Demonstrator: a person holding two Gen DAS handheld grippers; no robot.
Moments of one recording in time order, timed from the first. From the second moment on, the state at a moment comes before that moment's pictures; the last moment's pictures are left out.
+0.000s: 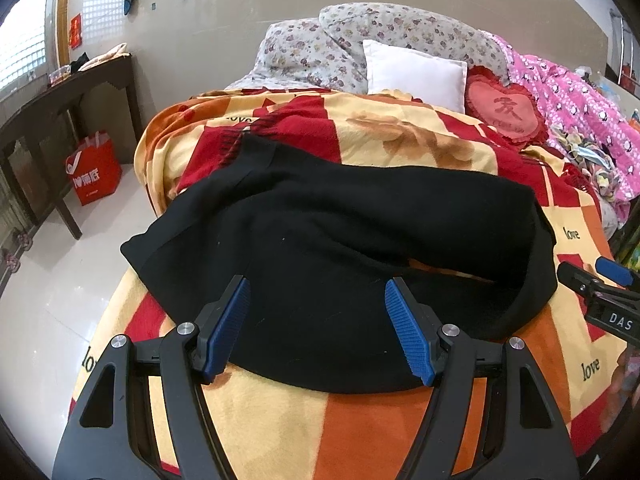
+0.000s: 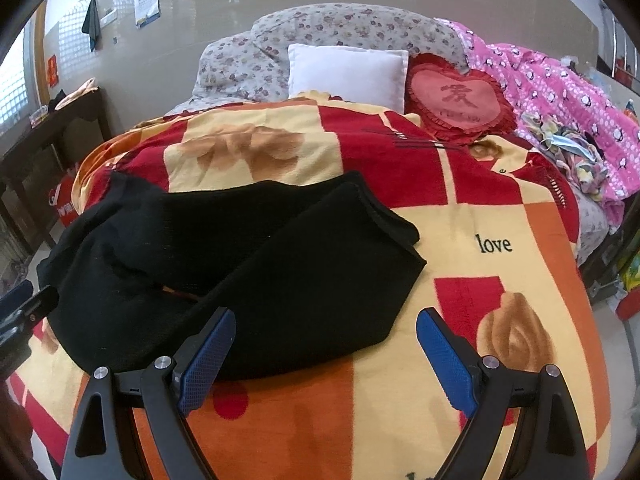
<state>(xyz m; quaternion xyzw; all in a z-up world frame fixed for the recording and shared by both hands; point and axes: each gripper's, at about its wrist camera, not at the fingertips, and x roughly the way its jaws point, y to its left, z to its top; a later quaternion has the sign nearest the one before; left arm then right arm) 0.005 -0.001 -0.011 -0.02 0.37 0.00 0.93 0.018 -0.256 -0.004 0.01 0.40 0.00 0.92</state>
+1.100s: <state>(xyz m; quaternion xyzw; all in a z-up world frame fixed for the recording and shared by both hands) 0.013 0.058 -0.028 -0.06 0.40 0.07 0.91 0.027 -0.229 -0.010 0.00 0.41 0.04 0.91</state>
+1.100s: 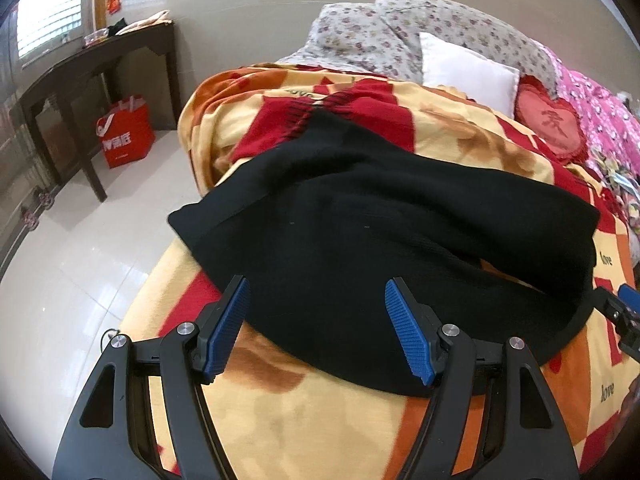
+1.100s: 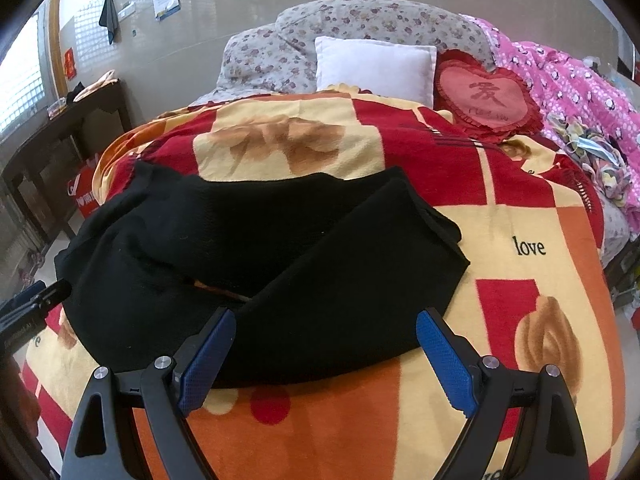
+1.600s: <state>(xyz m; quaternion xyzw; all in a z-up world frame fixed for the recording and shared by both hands) 0.010 0.089 -0.028 -0.09 0.40 0.09 0.91 0.032 -0.224 -0.013 0.00 0.41 0.05 0.91</state>
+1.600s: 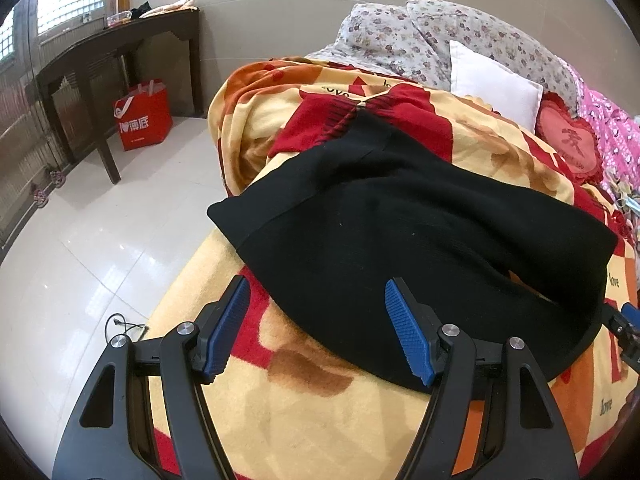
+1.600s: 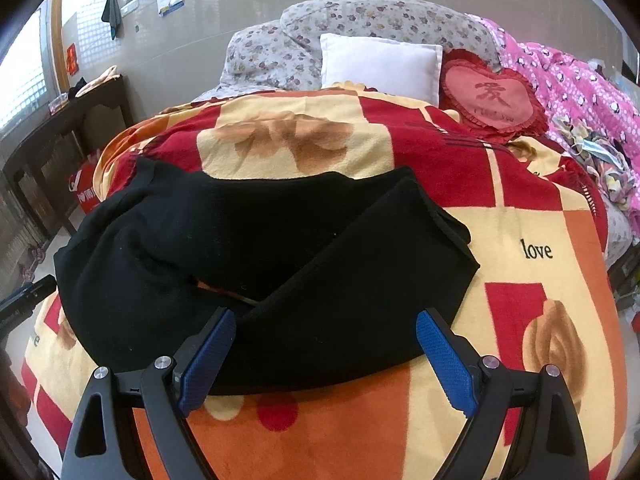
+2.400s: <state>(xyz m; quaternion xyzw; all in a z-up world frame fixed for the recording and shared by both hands) 0.012 0.126 -0.038 -0.19 0.43 0.08 0.88 0.038 -0.227 -0.020 0.01 0.42 0.04 0.91</state>
